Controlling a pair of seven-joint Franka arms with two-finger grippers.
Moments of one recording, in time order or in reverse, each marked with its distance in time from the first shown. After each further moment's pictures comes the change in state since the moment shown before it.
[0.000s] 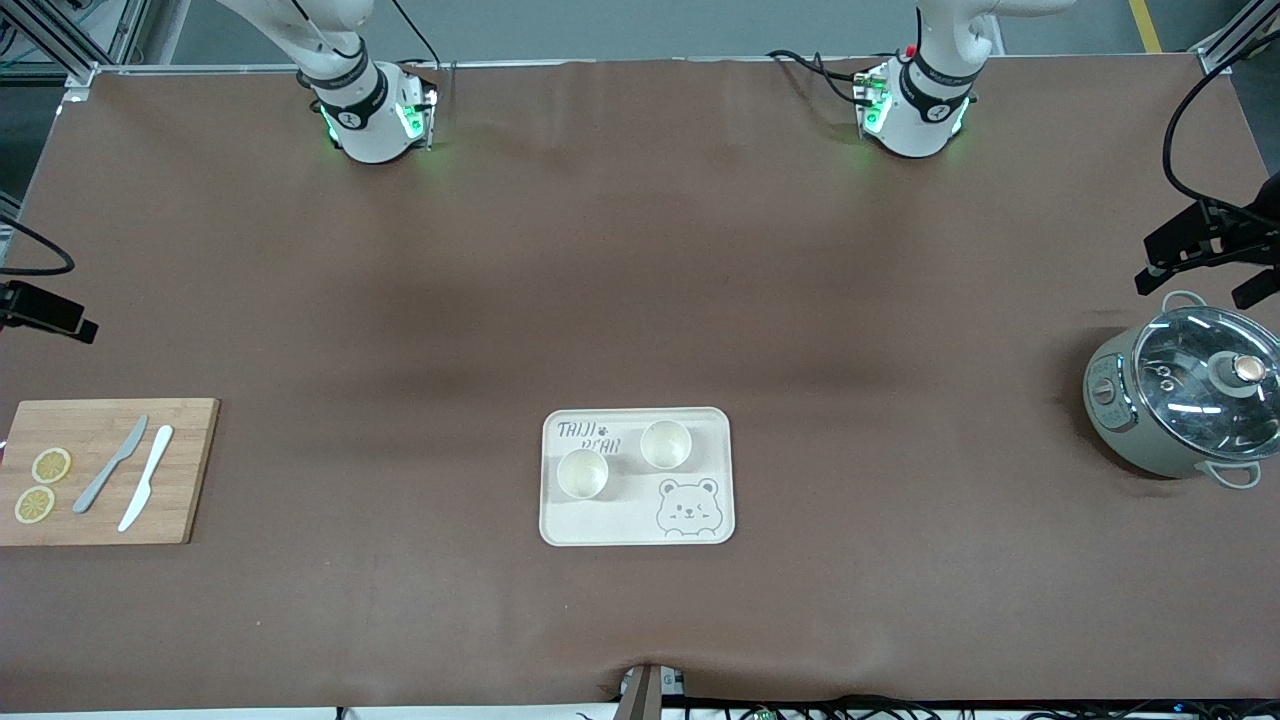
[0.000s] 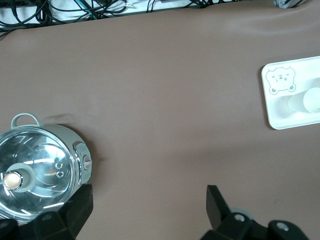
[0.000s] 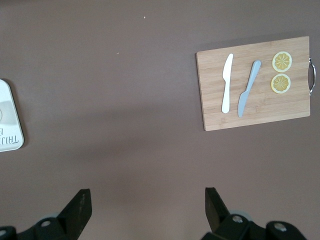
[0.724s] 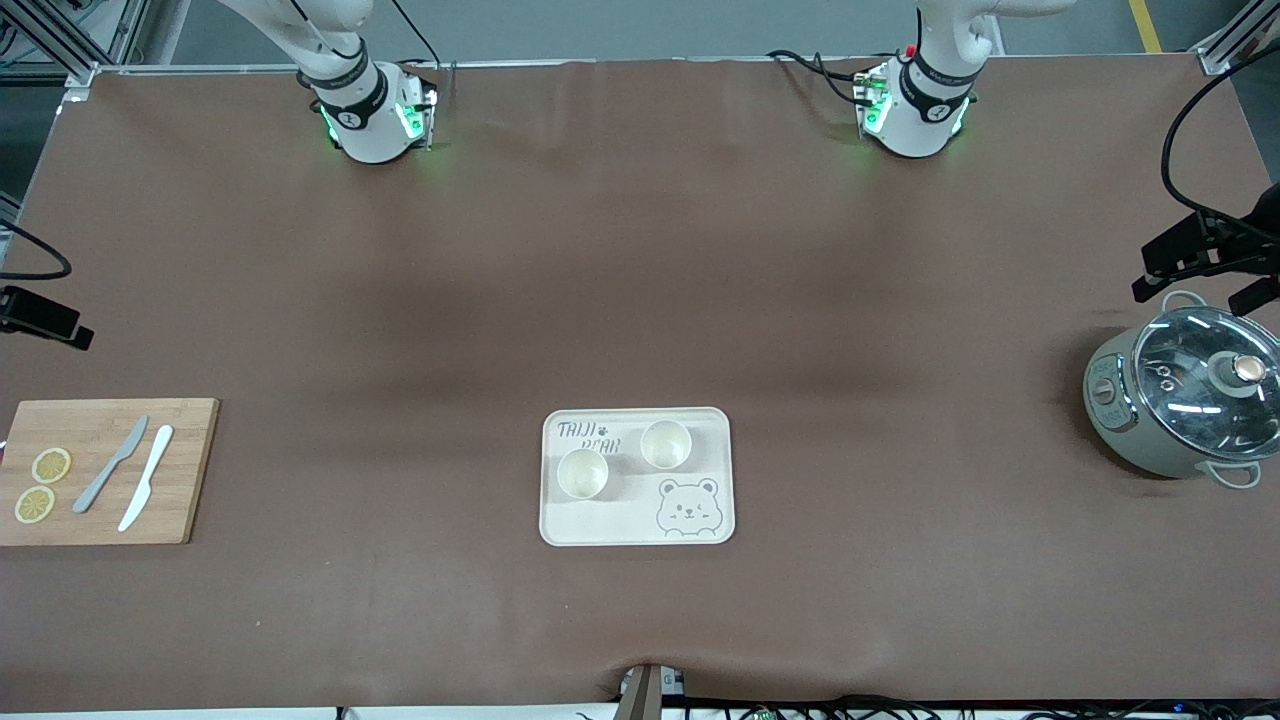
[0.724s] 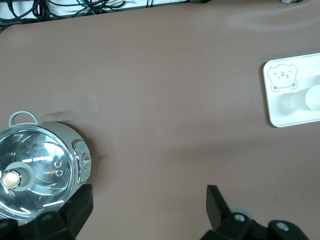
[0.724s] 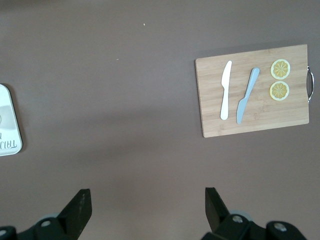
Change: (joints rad) left arm 0.000 0.022 0.002 0.019 0.000 -0.019 0.000; right arm -0.019 0.000 -0.002 -0.012 0.000 0.039 -0.024
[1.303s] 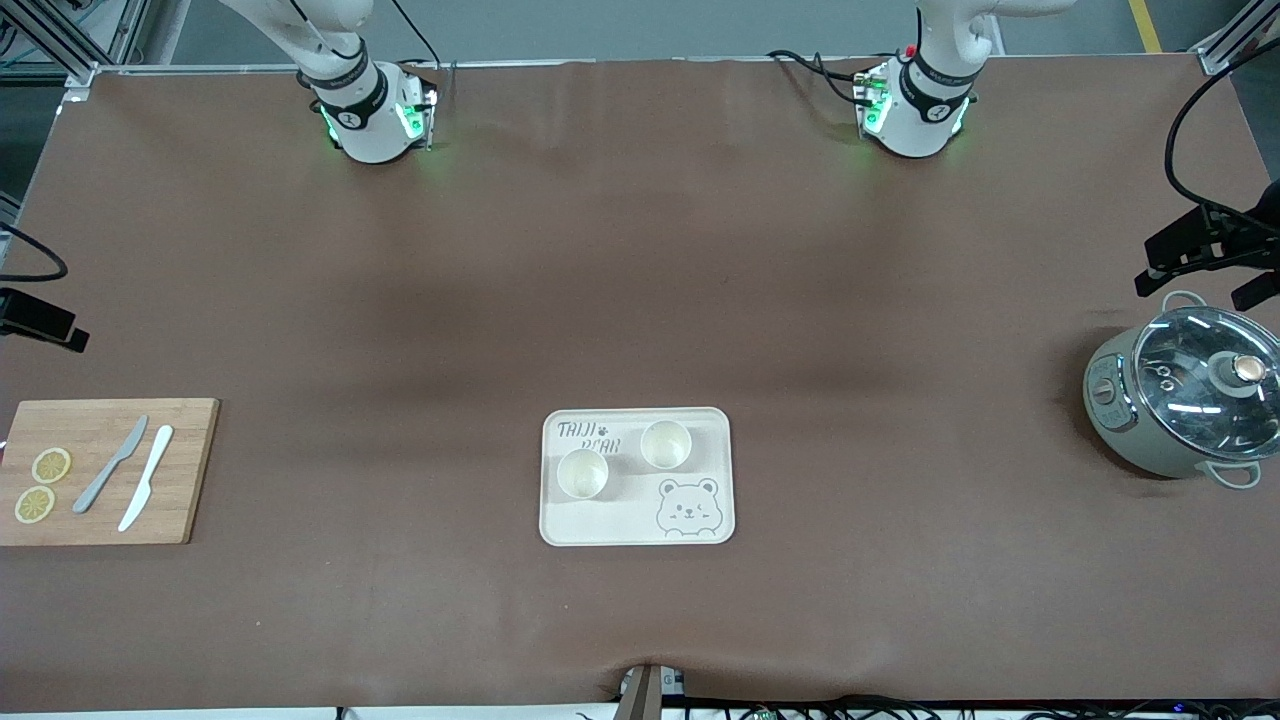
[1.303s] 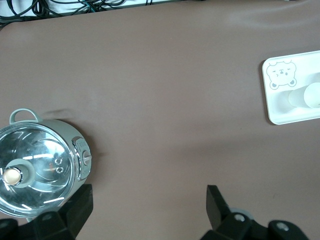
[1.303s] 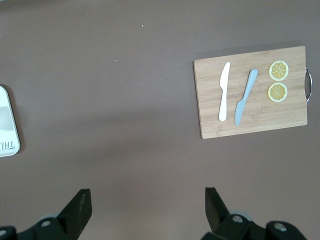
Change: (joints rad) left arm 0.000 0.000 0.001 0.013 0.000 -0.023 0.000; right arm -0.003 0.000 -0.001 -0.002 -0.002 0.003 -0.003
